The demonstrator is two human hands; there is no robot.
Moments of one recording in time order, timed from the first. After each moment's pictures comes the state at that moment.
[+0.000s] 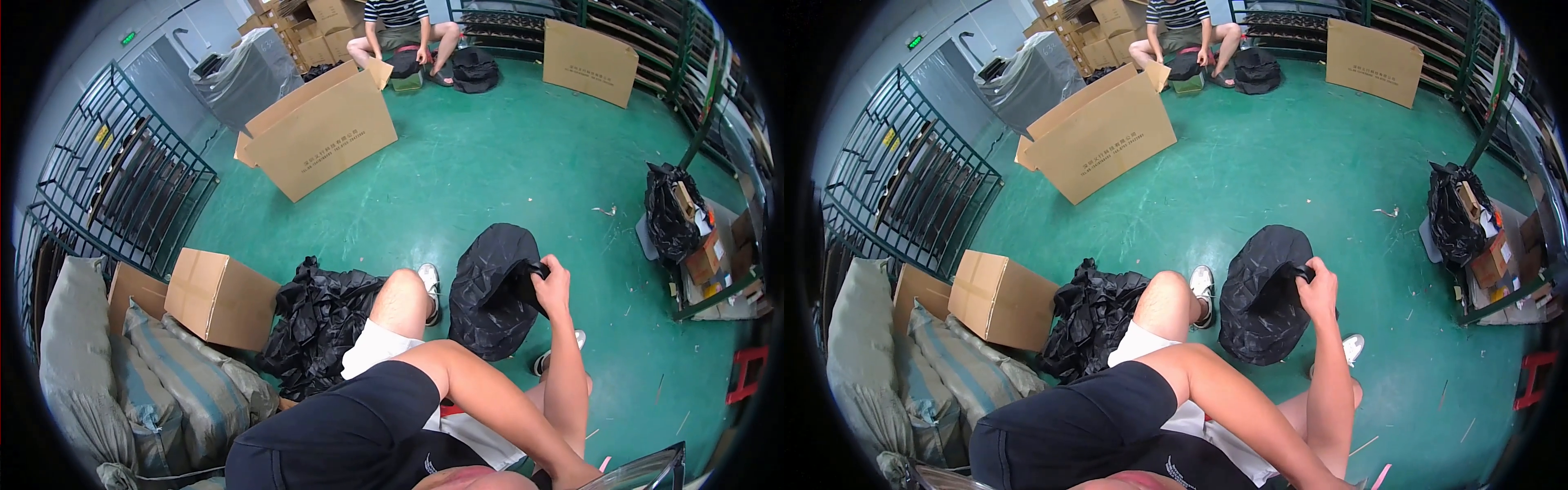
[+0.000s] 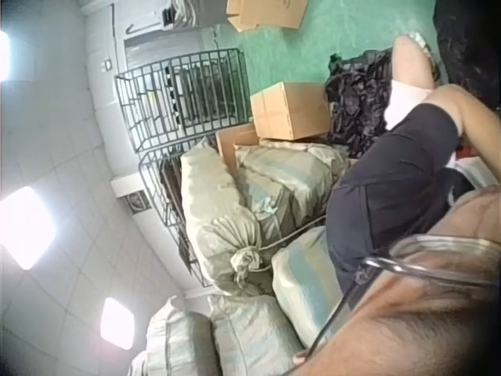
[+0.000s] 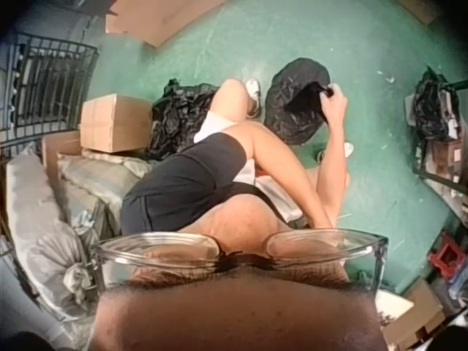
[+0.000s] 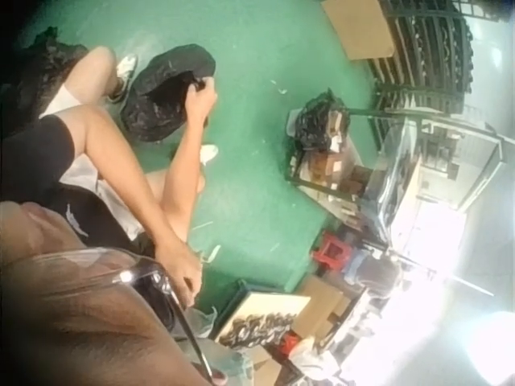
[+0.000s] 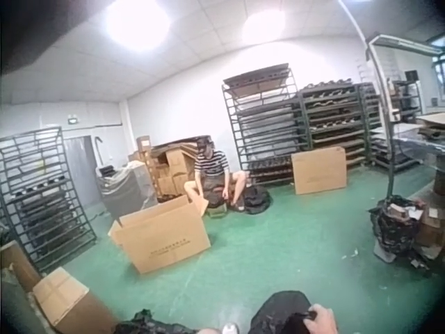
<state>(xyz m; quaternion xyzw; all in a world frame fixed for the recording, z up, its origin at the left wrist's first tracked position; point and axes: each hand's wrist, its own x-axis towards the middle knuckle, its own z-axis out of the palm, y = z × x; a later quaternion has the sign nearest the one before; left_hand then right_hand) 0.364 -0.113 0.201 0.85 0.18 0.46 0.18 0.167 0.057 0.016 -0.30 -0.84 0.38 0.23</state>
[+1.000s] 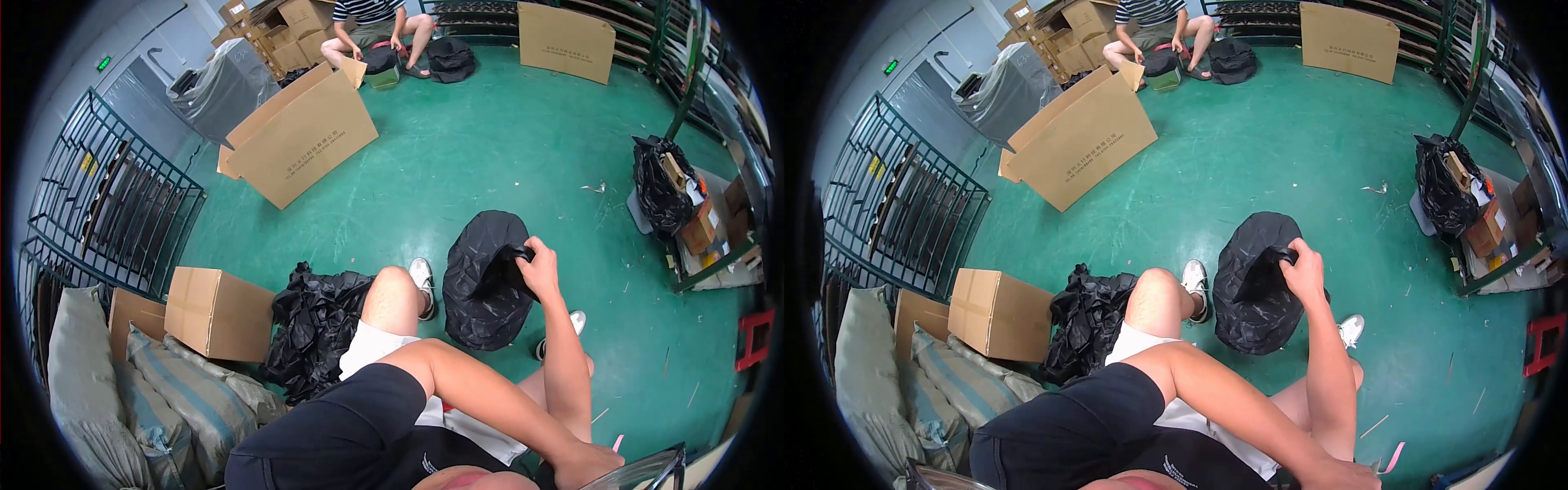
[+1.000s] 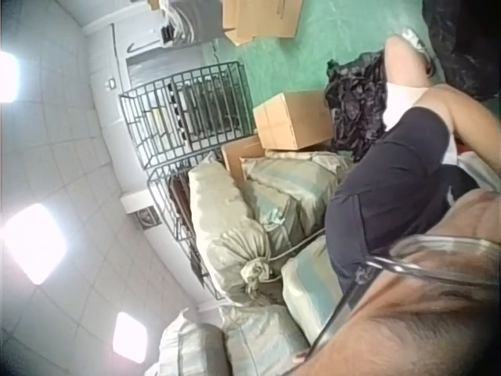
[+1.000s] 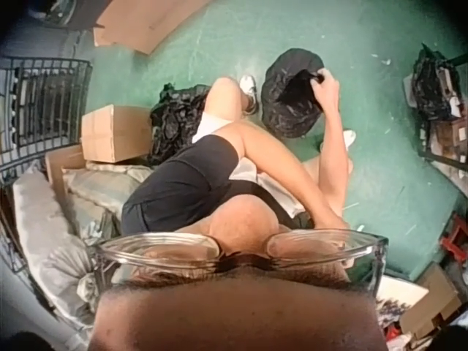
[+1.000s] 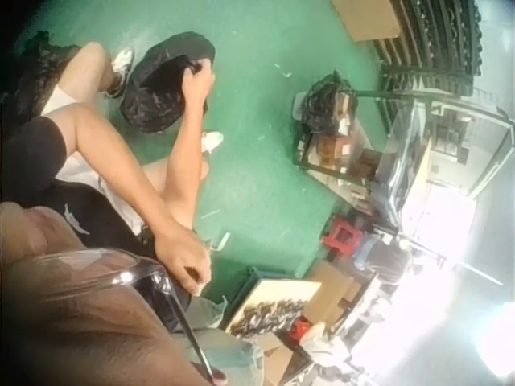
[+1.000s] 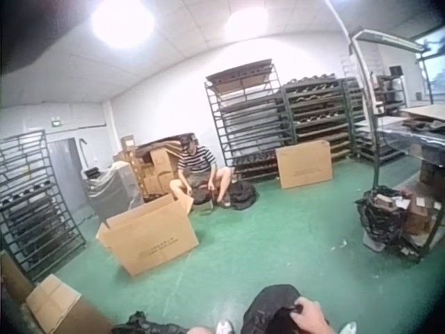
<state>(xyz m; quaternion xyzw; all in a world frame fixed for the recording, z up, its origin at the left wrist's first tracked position) 0.359 -0.090 0.175 0.72 0.05 0.38 0.58 0.159 0.057 0.008 -0.27 -0.85 0.39 0.24</state>
